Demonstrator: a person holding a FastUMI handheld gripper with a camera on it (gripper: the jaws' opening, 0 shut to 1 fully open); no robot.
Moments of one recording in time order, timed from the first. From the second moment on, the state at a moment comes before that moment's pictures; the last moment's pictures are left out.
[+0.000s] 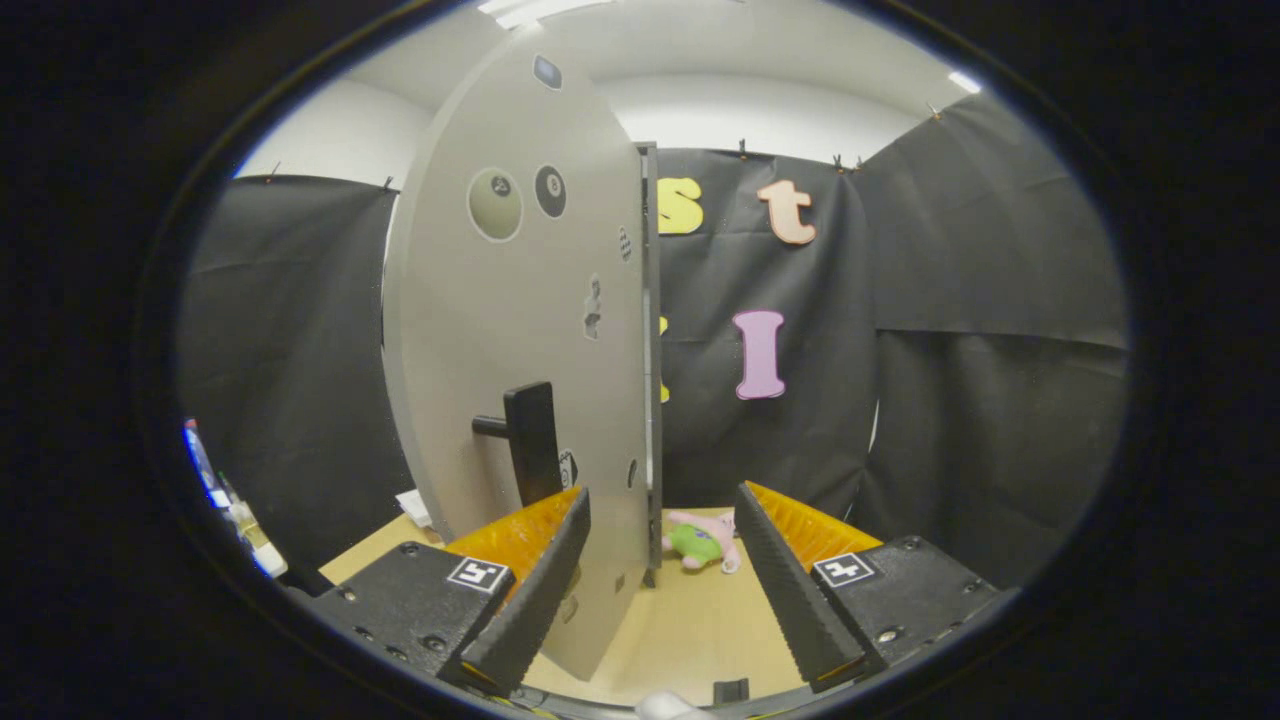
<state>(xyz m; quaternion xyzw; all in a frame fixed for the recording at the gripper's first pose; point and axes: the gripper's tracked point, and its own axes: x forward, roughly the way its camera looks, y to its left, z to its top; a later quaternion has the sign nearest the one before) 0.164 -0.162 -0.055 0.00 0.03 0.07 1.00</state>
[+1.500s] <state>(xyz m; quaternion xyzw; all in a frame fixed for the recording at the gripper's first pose) 0.192 0.009 -0.070 0.01 0.05 0.15 0.99</state>
